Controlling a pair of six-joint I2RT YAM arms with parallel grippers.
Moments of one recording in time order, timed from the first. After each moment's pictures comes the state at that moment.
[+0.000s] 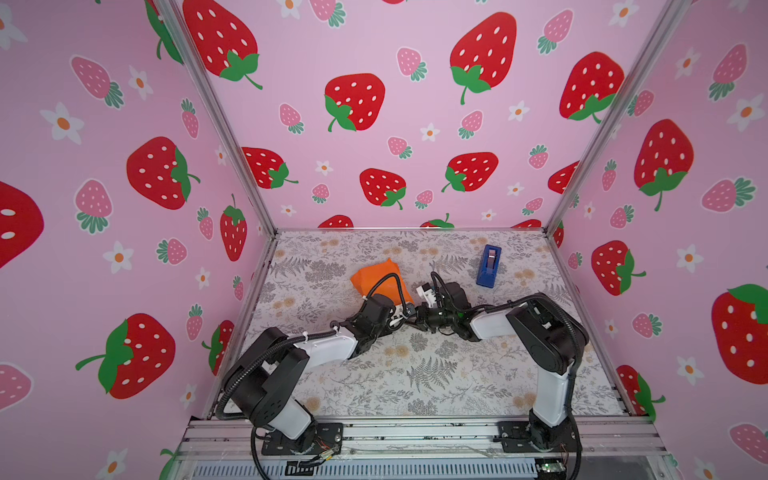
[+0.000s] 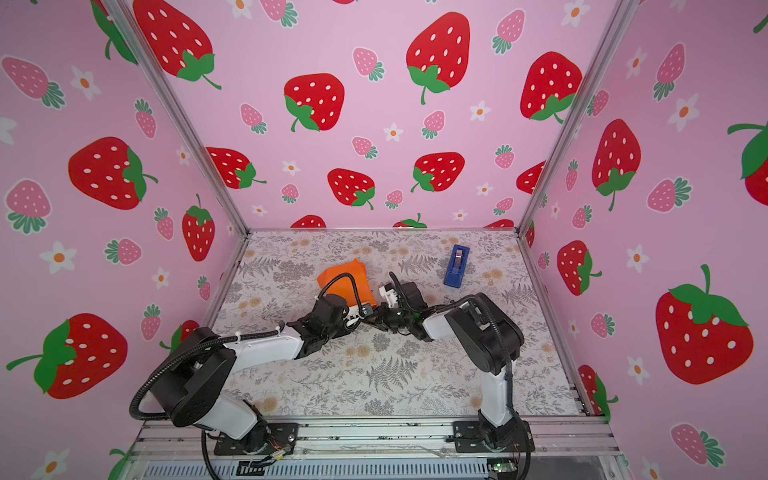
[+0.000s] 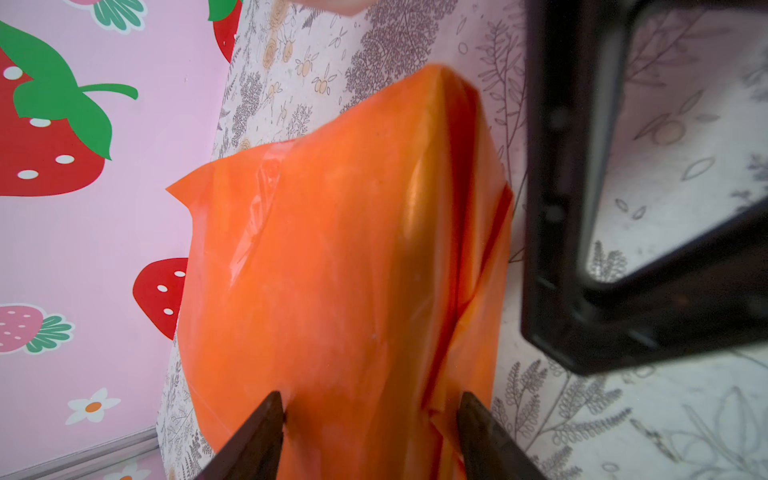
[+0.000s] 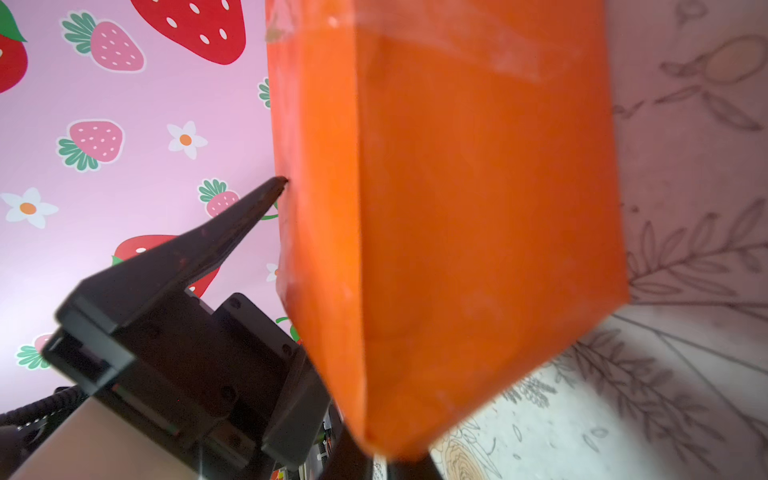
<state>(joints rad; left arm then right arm) -0.66 1.56 0.69 0.14 -0.30 0.79 0.70 1.93 0.84 0.57 -0.73 1.03</state>
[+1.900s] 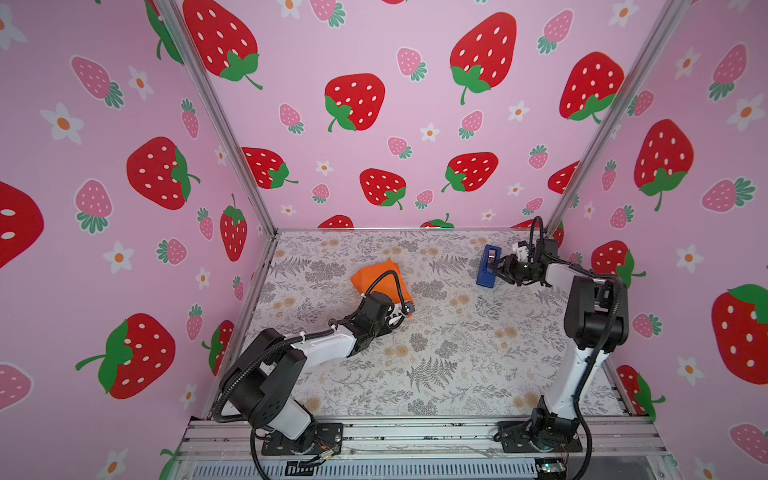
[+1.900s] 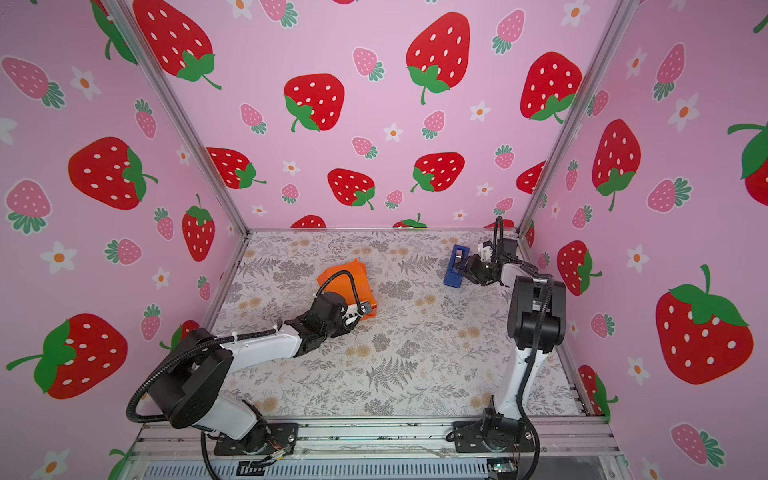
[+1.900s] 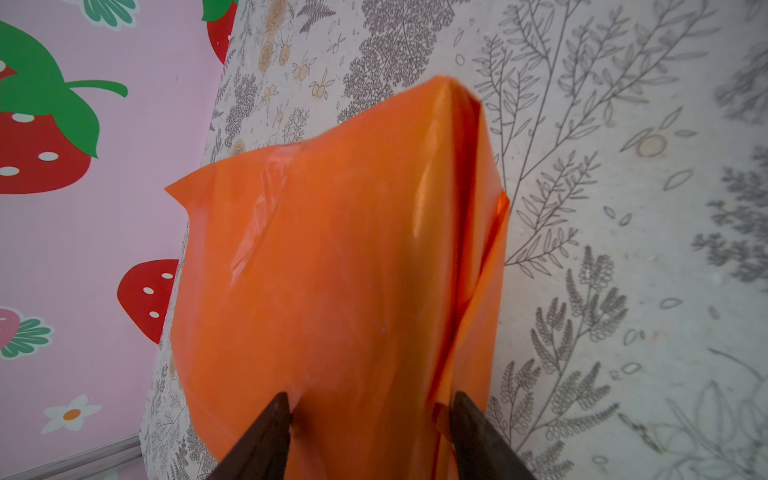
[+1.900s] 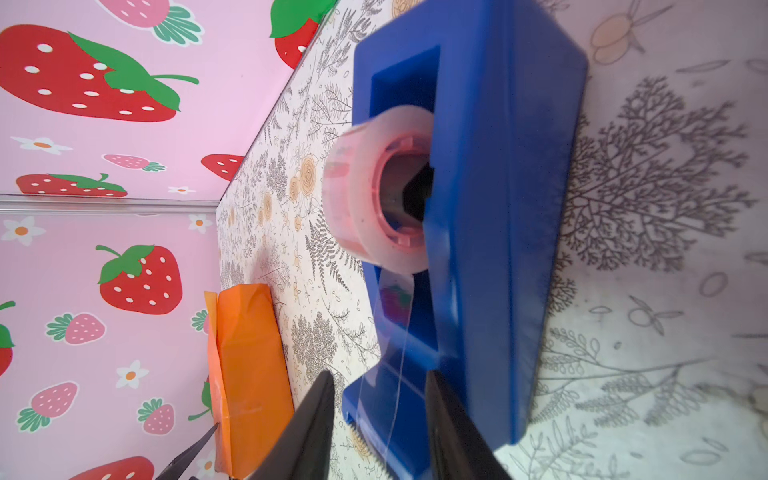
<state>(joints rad) -0.64 1.55 0.70 0.11 -0.25 0.78 -0.07 2.05 1.37 -0.25 -0.80 0.46</state>
